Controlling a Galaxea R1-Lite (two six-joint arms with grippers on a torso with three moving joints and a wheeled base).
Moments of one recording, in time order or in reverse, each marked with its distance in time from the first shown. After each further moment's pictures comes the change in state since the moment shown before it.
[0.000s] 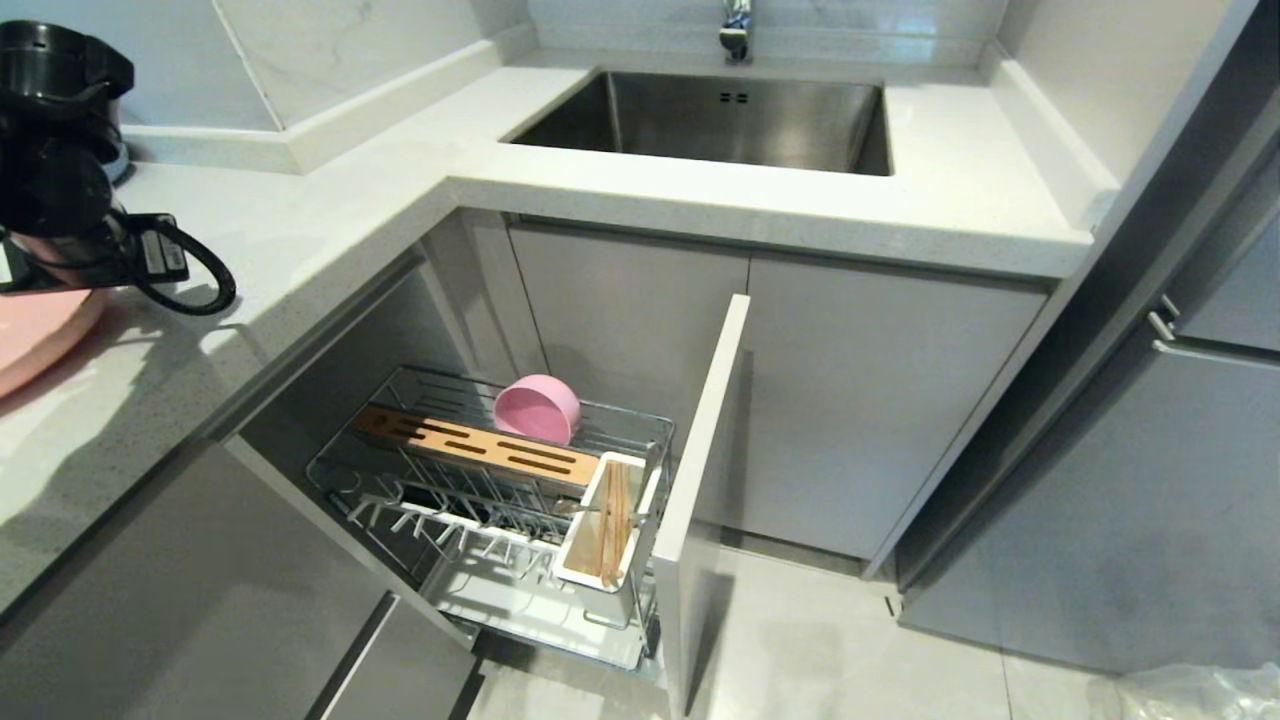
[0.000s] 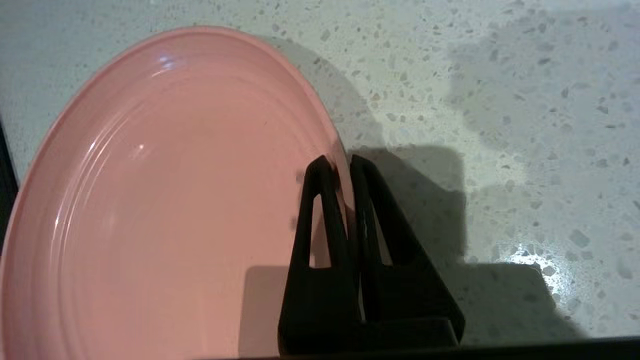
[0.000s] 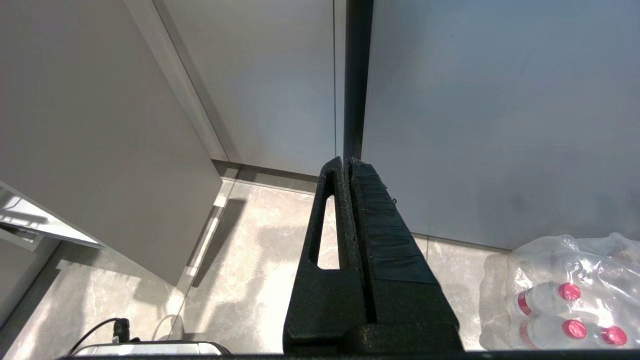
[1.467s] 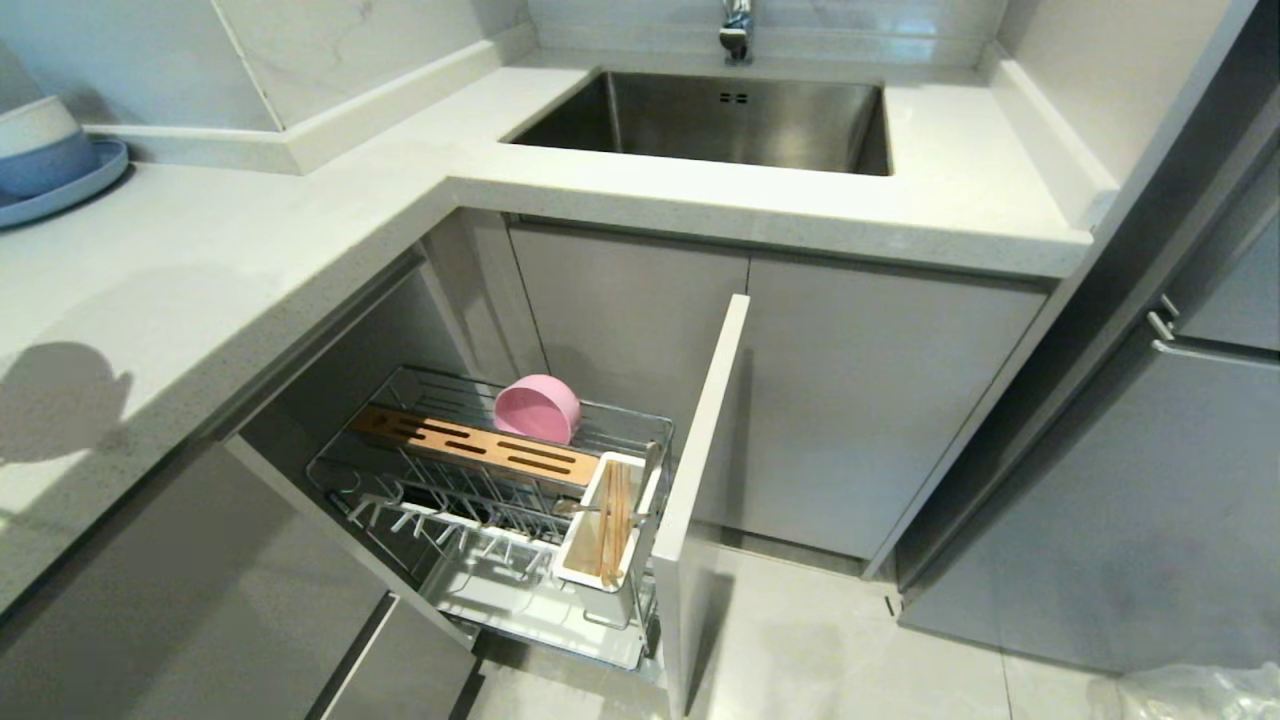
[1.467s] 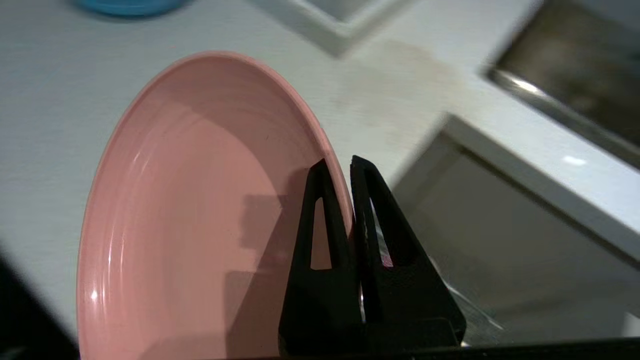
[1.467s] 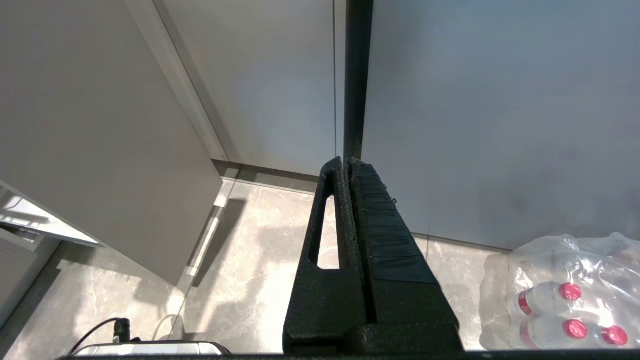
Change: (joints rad) left arm -0.375 -0.494 0.002 0.037 -0.064 -0.145; right arm 0.000 0.000 0.000 0.000 0.000 0.000
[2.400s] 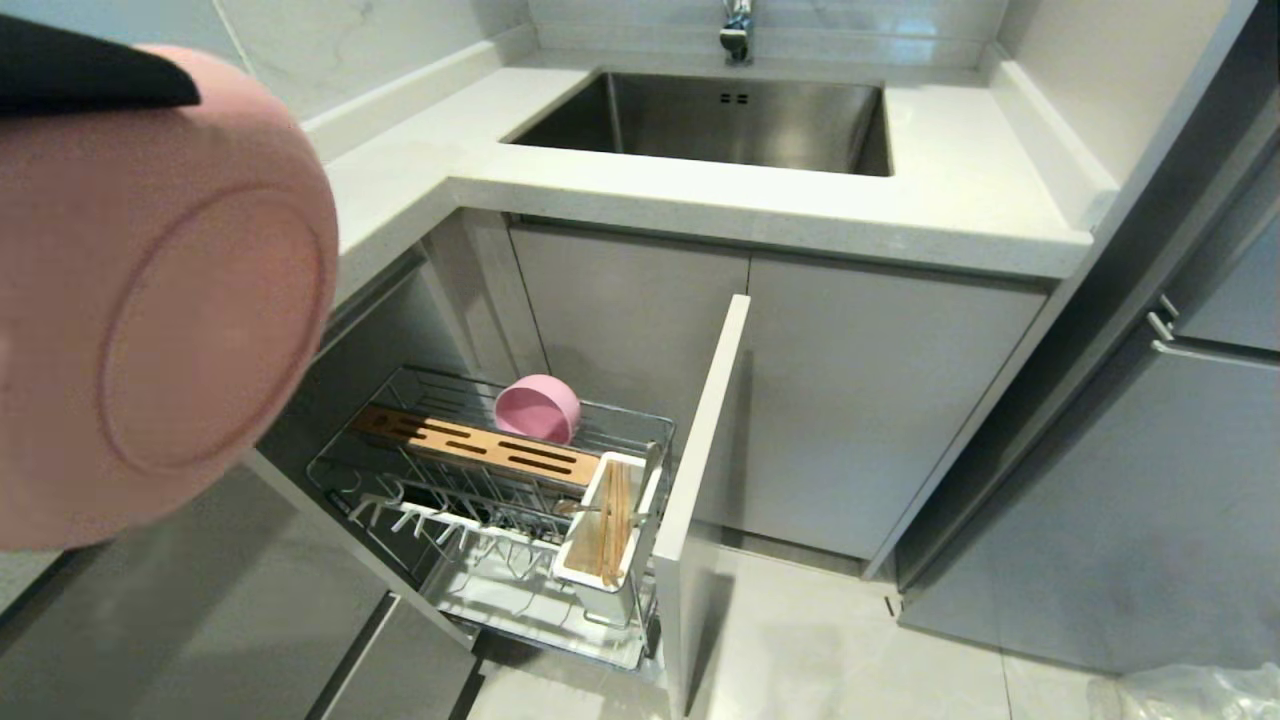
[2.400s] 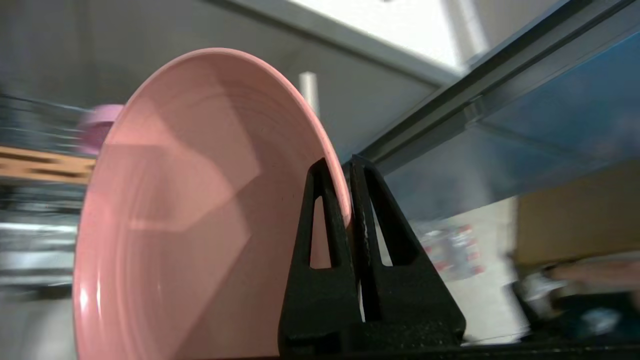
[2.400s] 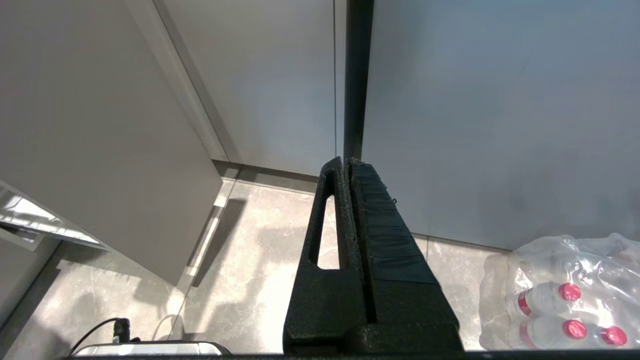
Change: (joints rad) left arm -0.858 -0.168 0.317 -0.074 -0.003 -0.206; right arm 0.000 0.000 0.000 0.000 0.000 0.000
